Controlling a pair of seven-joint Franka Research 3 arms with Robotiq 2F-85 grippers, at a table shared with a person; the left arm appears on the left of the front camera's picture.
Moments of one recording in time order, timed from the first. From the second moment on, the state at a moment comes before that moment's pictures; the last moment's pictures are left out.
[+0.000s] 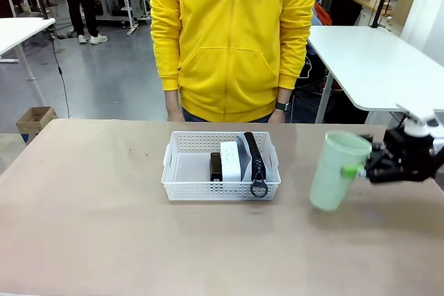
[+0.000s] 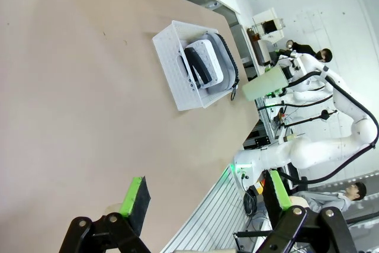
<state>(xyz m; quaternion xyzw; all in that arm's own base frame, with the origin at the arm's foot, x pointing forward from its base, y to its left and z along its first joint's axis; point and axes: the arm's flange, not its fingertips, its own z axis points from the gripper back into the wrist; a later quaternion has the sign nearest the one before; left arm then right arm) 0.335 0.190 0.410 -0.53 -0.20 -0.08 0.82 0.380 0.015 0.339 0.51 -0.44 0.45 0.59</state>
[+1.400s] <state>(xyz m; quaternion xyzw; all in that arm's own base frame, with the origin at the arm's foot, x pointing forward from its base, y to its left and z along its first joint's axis) 0.335 0.190 0.410 -0.53 -0.19 -0.08 0.82 0.393 0.131 0.489 0.53 -0.35 0.46 0.62</state>
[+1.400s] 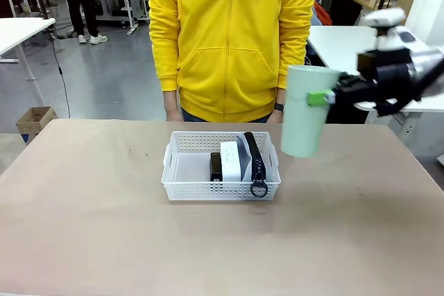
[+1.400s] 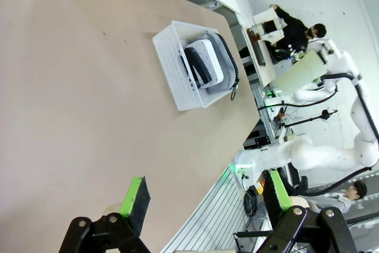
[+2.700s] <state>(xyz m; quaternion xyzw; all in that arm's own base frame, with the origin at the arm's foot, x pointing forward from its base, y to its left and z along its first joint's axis) 0.335 0.190 0.410 -0.53 -0.19 -0.08 0.82 0.501 0.411 0.435 0.19 0.11 0.23 0.95</state>
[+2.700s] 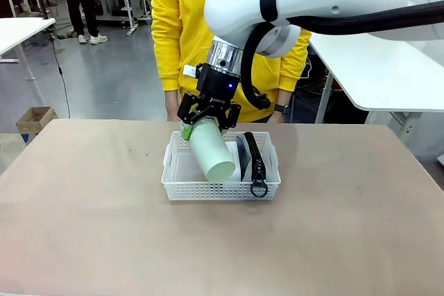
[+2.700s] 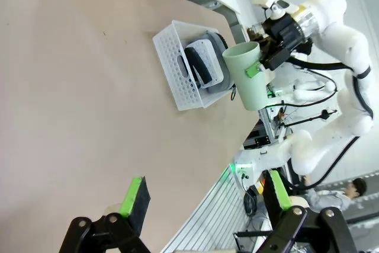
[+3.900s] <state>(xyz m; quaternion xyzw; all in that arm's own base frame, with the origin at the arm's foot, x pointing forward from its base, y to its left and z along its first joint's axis) 0.335 0.190 0.410 -0.53 -0.19 -0.08 0.82 0.510 0.433 0.417 0.14 0.07 -0.03 0.99</state>
